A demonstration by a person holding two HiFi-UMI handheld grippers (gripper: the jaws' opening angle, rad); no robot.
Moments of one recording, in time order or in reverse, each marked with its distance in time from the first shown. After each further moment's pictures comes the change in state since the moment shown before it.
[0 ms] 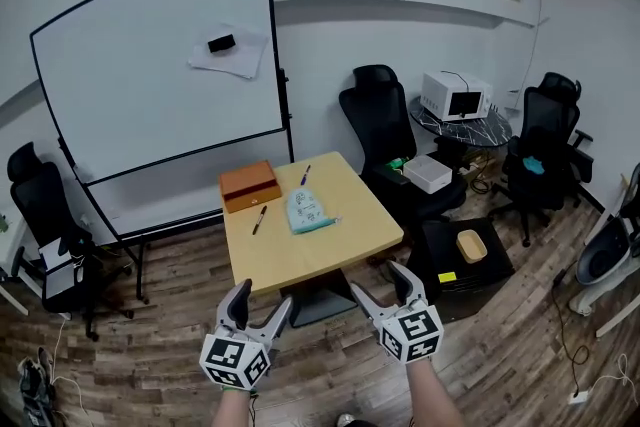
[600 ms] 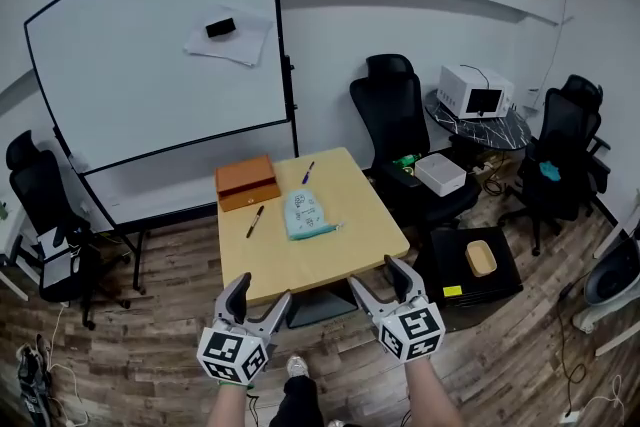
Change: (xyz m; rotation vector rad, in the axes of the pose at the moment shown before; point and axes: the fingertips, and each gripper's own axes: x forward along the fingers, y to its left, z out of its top) left arm 0.078 0.025 -0.018 -0.011 0.043 0.049; right arm 0.068 -0.053 -0.007 0.024 -0.002 0.063
